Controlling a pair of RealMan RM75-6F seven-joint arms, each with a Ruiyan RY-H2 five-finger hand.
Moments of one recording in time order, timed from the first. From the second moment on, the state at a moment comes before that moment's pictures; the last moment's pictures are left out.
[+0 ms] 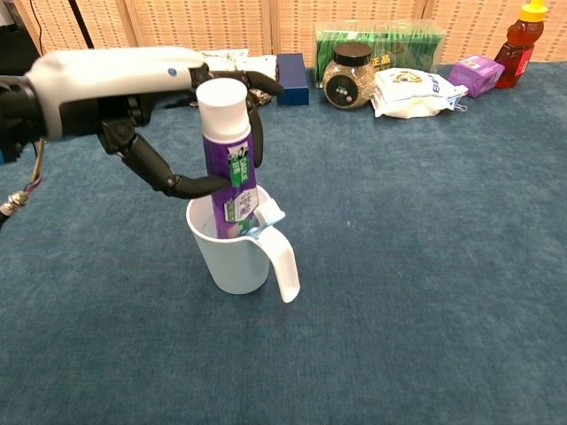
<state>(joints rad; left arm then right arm) -0.75 -1.30 -0.11 -1.96 1.33 0.90 0.06 0.07 -1.08 0.13 -1.74 -1.40 1.50 -0.09</state>
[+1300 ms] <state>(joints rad) -0.38 -1.06 0.07 -1.84 1.56 1.37 -0.11 0.07 -1.06 0.10 -1.76 -1.46 1.51 -0.09</state>
